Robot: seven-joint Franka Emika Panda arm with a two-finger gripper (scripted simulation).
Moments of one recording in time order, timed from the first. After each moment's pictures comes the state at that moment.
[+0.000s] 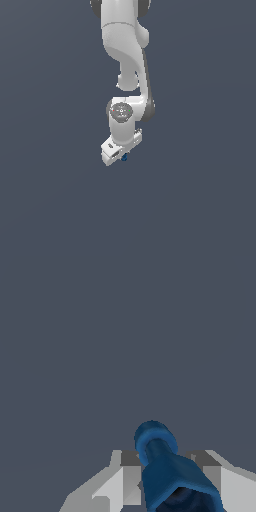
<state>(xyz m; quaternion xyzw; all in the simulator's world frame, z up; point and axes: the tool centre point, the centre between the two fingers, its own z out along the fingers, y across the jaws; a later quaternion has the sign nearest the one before) 0.017 -0.020 0.044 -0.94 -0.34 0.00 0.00</state>
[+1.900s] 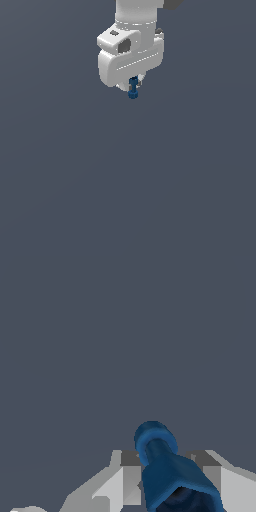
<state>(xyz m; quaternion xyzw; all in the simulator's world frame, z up) -0.052 0.017 0.374 -0.94 -0.34 0.00 0.00</state>
